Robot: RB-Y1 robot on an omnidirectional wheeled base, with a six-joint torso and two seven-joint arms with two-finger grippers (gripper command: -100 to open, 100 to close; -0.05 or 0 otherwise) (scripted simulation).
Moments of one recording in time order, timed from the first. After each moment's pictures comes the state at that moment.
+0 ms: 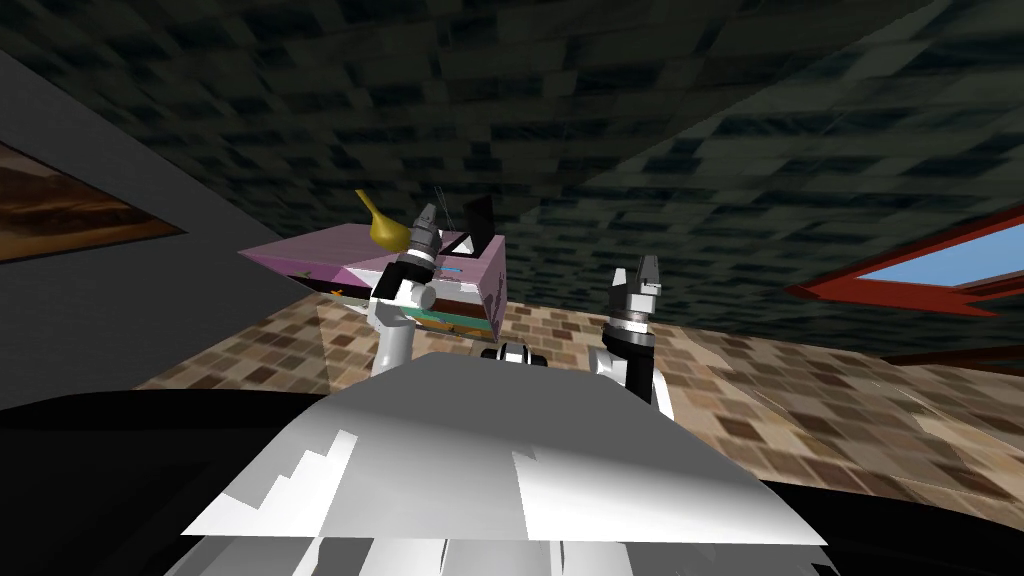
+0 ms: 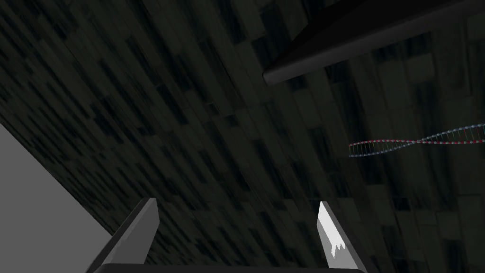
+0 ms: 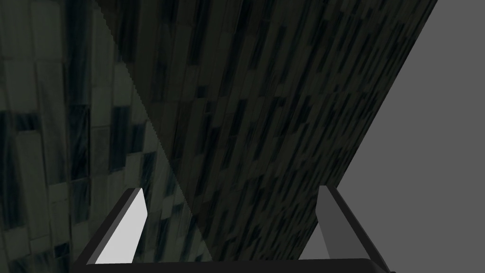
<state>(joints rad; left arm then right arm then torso) -0.01 0.33 0.22 -2.25 0.23 0.26 -0.29 0.47 -0.03 -0.05 -2.34 0.12 -0.38 -0.01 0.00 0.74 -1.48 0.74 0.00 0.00</state>
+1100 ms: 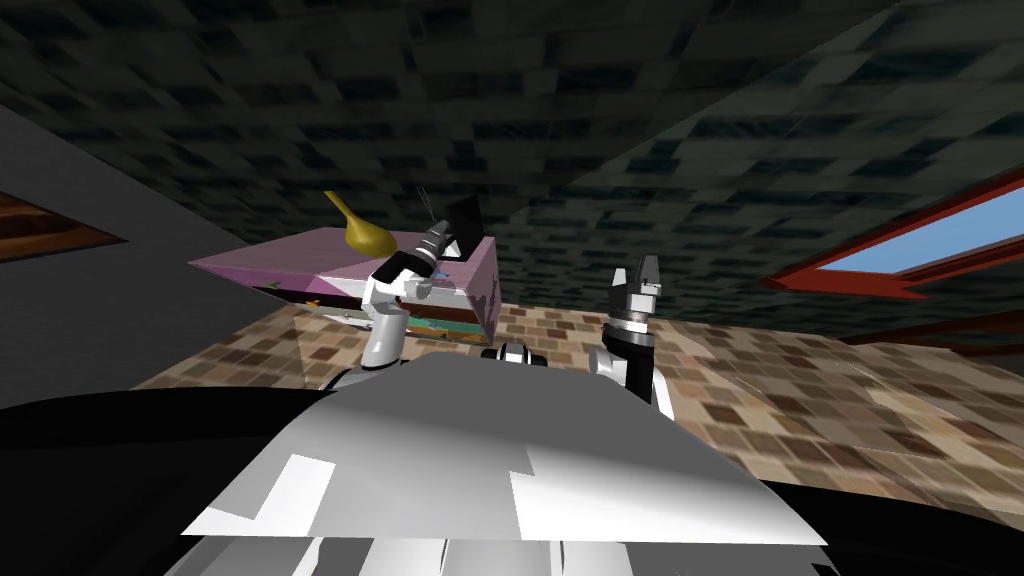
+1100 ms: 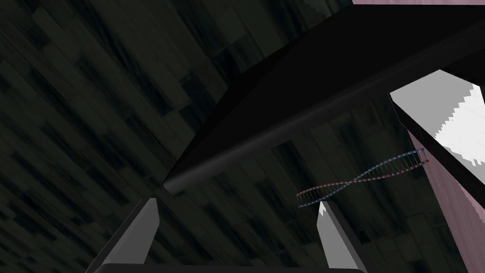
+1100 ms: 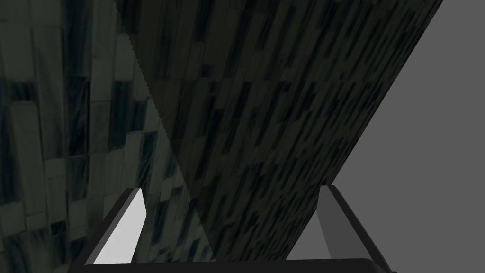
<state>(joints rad) -0.09 0.47 0.22 -2.14 0.30 0.53 -0.38 0.47 -0.03 -0.05 -2.34 0.12 -0.38 -0.01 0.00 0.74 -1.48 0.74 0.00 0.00</state>
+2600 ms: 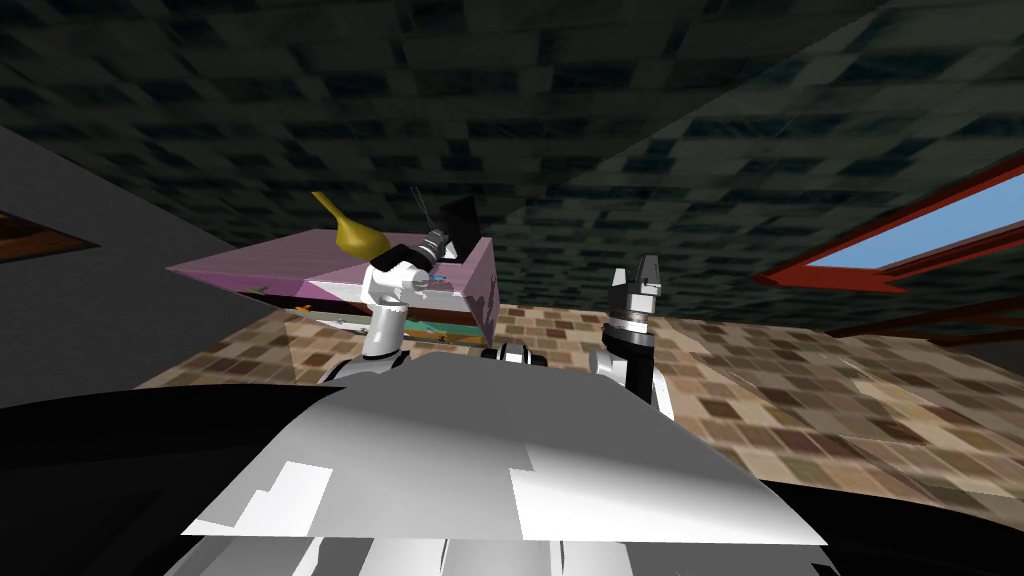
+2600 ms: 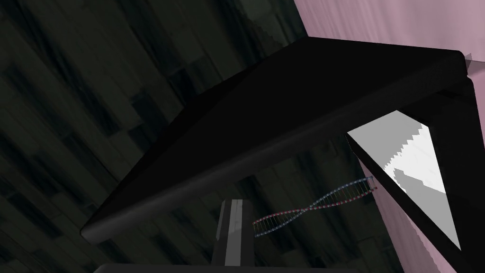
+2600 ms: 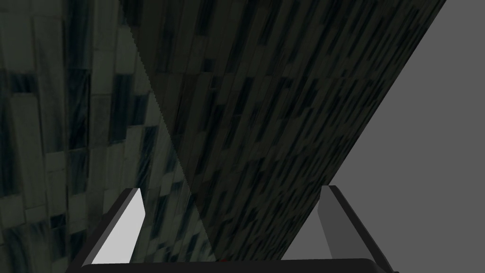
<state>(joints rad) -0.17 0.50 0.25 -2.06 0.38 0.70 -0.36 0.47 -0.03 -0.06 -2.34 0.12 -0.38 -0.01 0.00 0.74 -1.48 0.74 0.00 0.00</state>
